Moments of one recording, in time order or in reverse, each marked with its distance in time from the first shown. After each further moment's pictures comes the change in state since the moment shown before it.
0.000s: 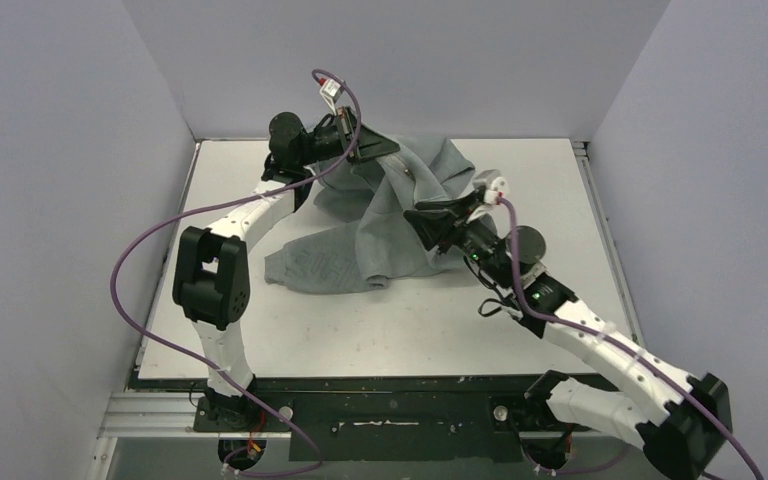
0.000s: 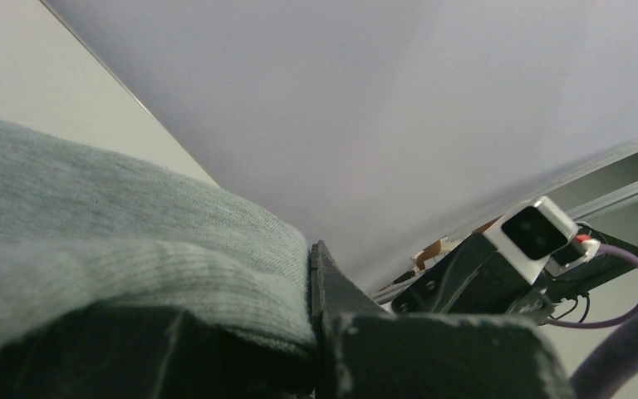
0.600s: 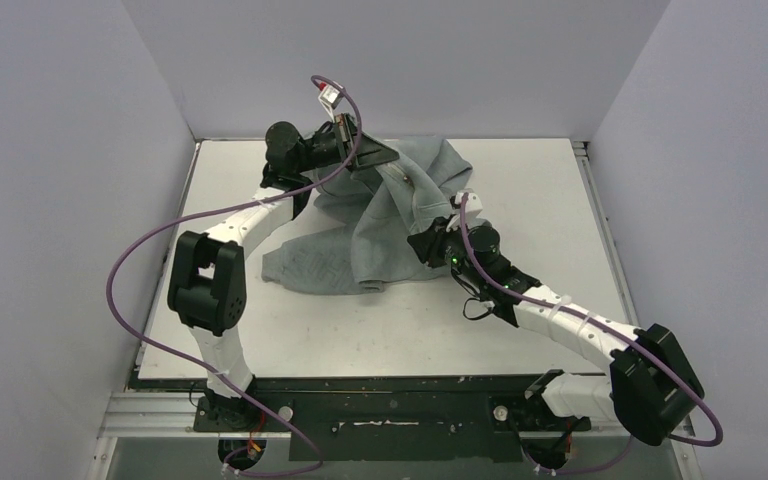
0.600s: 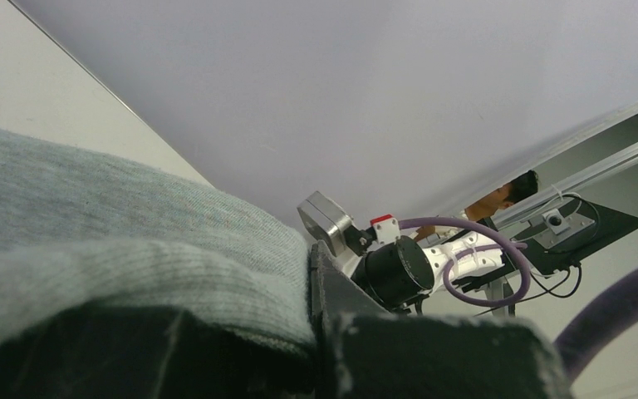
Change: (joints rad) left arm -0.010 -0.048 -0.064 0.098 0.030 -0.033; right arm -0.053 0.281 -0.106 -0.029 0.077 0.159
